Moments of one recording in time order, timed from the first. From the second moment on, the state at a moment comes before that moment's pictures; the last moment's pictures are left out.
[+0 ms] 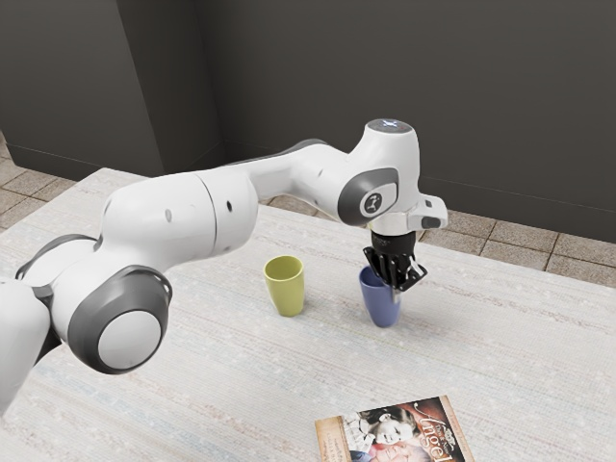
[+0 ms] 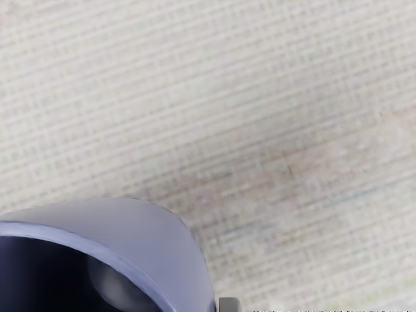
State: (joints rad) arm -0.32 0.92 -0.09 -0.96 0.04 1.85 -0.06
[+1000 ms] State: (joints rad) arm -0.33 0.50 0.08 -1.32 0.00 1.80 -0.09
